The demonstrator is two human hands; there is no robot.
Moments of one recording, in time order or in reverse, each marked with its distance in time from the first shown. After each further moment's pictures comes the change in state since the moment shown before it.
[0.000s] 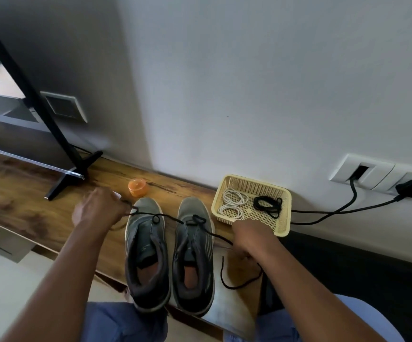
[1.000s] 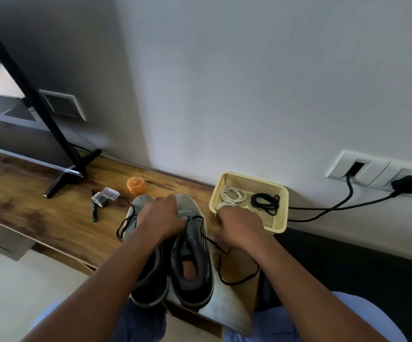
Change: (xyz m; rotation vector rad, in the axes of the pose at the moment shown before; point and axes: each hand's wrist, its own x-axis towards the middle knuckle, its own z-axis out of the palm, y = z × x) left_hand -0.042 0.073 0.068 0.203 -0.204 0.415; right_hand -0.004 -0.011 -0.004 0.121 0.267 -0.191
